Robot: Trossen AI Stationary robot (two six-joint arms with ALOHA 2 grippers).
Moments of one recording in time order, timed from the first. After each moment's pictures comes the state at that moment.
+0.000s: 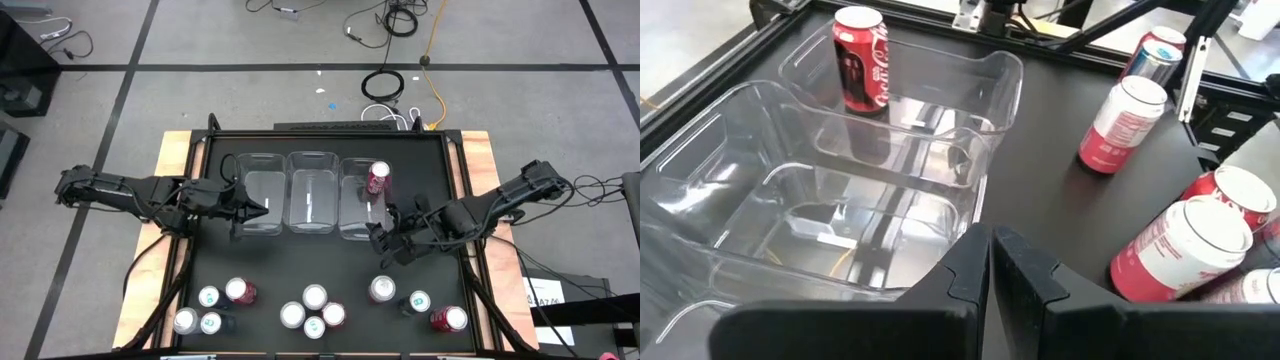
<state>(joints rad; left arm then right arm) -0.13 0.81 0.72 -0.40 -0.15 -0.26 0.45 1.40 1.38 -1.10 0.67 1.28</state>
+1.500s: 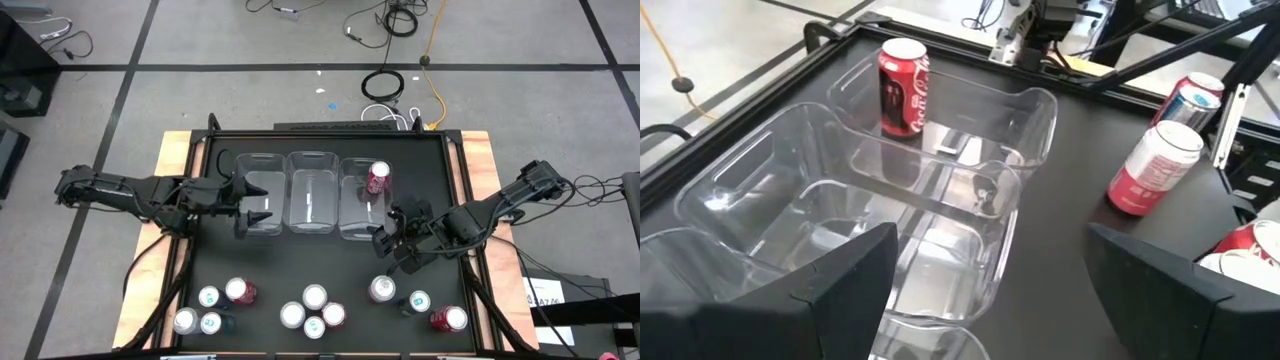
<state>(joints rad) -0.13 0.82 0.72 -0.35 -0.25 -0.30 0.50 1.40 1.38 -1.10 0.71 1.40</state>
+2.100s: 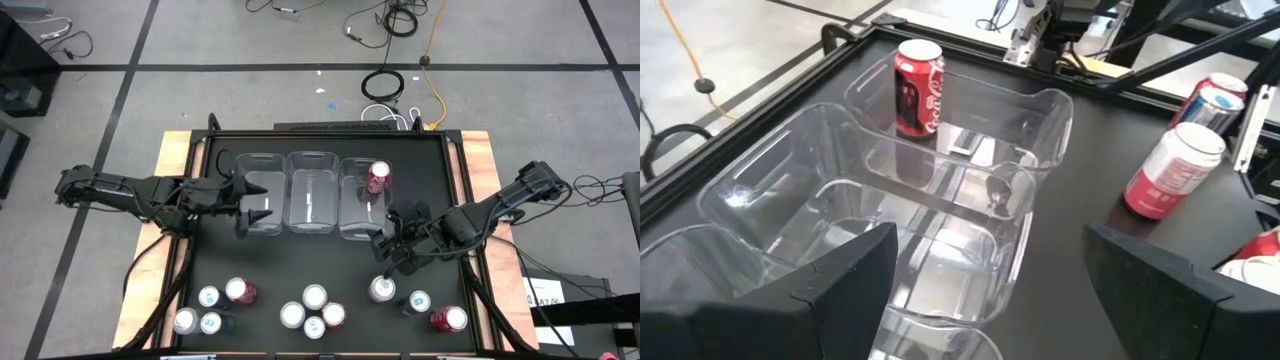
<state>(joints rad) -0.13 0.82 0.72 -0.35 -0.29 -0.31 0.50 1.42 1.38 -1.11 0.67 1.37</state>
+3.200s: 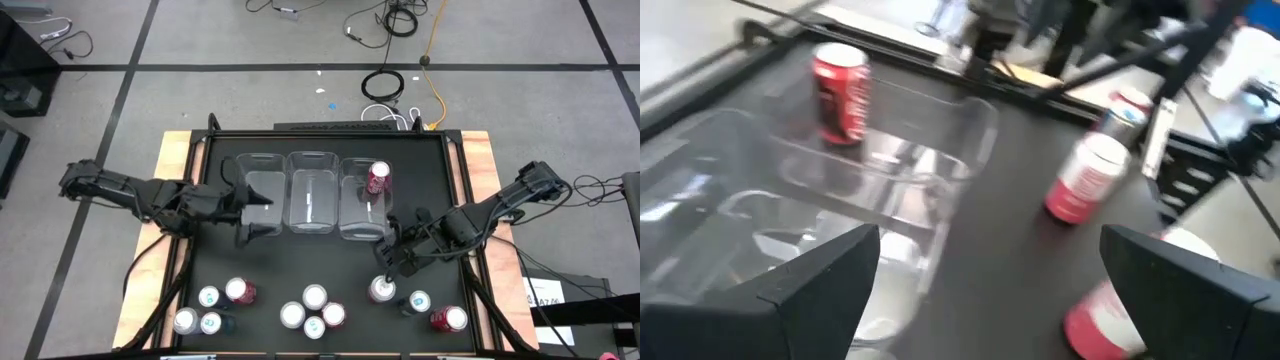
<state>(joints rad) -0.24 0.89 0.77 -0.30 -0.24 -0.38 0.51 1.42 1.38 -1.13 0.51 1.37</state>
